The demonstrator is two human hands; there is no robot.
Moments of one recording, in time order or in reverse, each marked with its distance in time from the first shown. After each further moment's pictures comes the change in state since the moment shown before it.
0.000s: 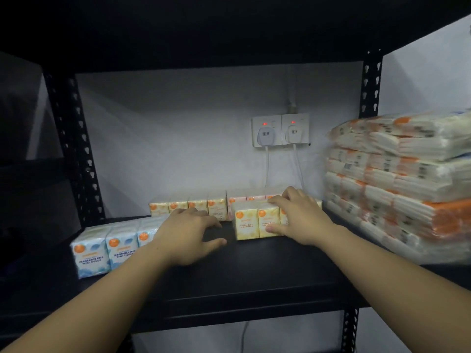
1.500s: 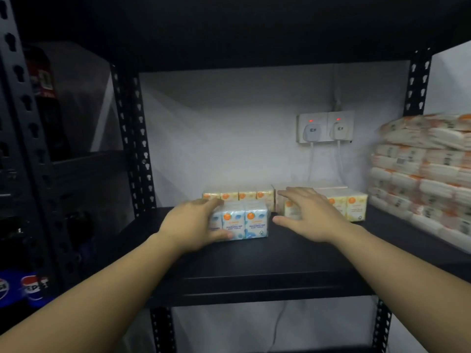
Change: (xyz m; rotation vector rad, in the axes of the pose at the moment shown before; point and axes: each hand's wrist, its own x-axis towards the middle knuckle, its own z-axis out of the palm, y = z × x) left_hand -0.071 -0.106 -0.010 -0.061 0.066 -0.133; right_hand 0.000 -0.116 0.006 0.139 0.044 -0.016
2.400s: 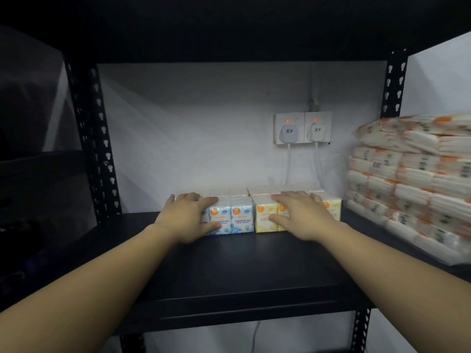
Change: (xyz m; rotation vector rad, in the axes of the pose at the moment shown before) left_hand 0.081 0.026 0.039 0.040 -0.068 -0.024; right_hand 0.024 0.060 0.001 -0.174 -0.110 0.128
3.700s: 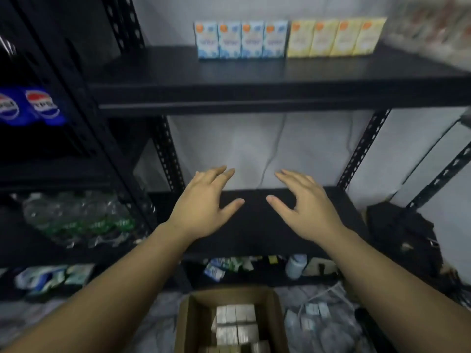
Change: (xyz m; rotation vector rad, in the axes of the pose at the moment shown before) left_hand -0.350 0.064 0.102 -0.422 -0.097 0.015; right_hand -0.328 -0.126 0.134 0.416 -0.043 -0.013
